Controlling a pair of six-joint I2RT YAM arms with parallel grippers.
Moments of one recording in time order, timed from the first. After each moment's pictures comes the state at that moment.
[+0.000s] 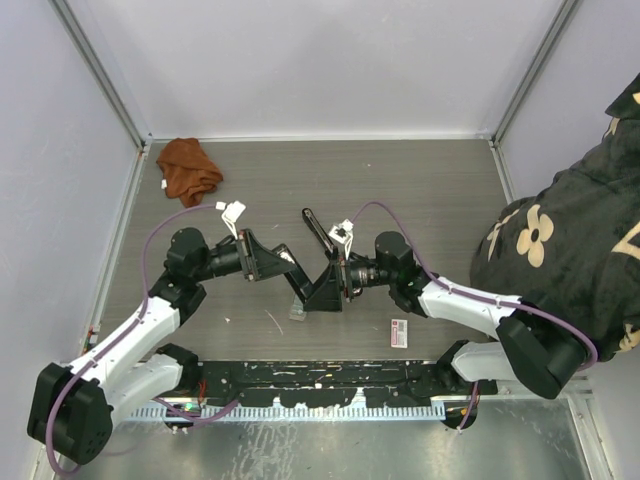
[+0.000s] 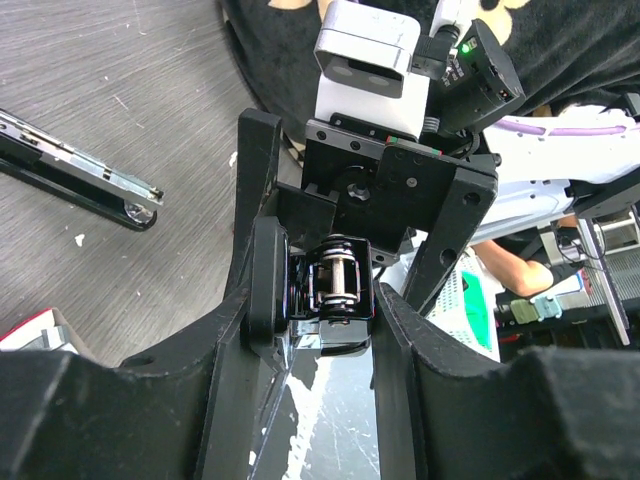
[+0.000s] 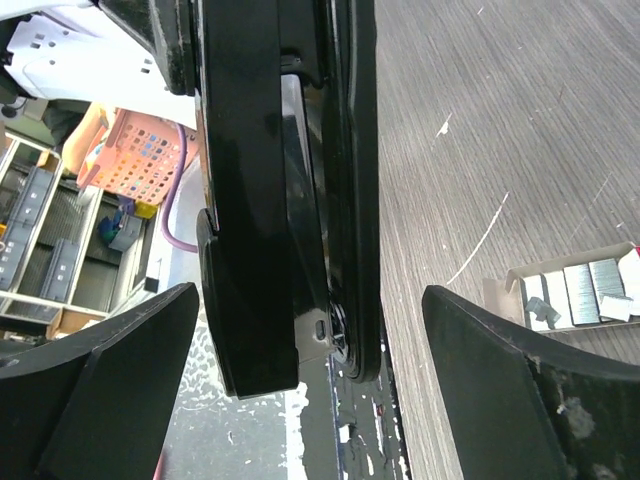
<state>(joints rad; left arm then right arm) -0.41 0.93 0.48 0.39 0.84 -0.90 0.72 1.28 0.52 0.58 -0.89 0.66</state>
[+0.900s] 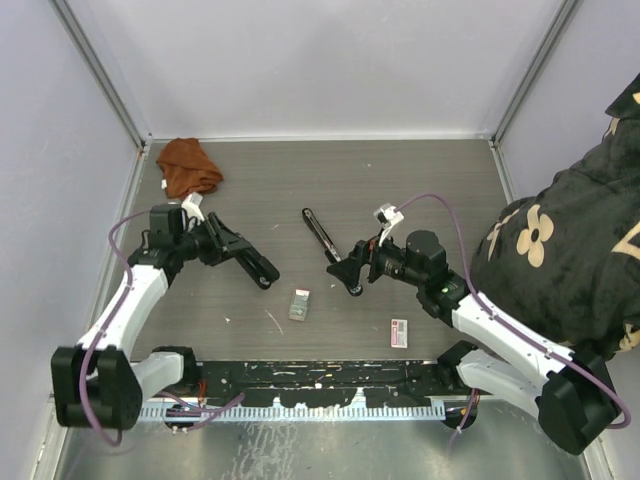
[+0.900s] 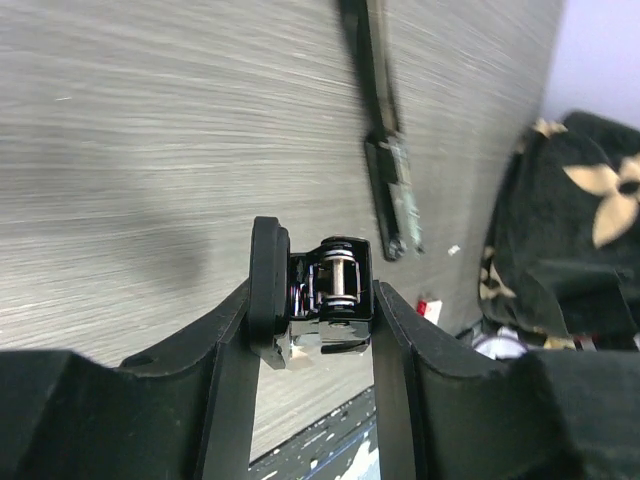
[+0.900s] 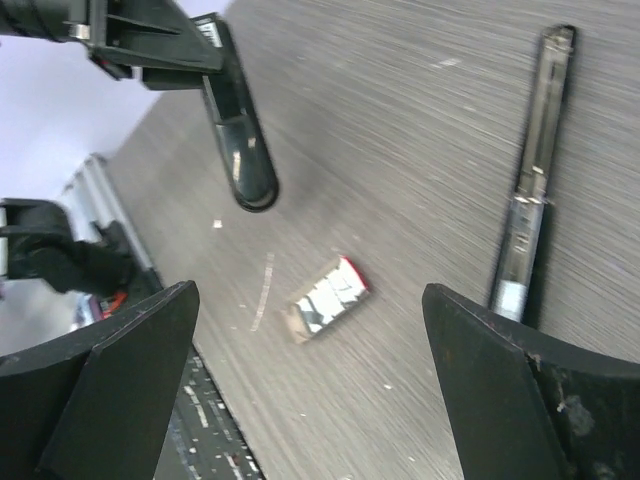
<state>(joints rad) -0.07 1.05 0.72 -0.32 0.58 -0.67 0.59 0.96 0.51 0.24 -0.45 0.46</state>
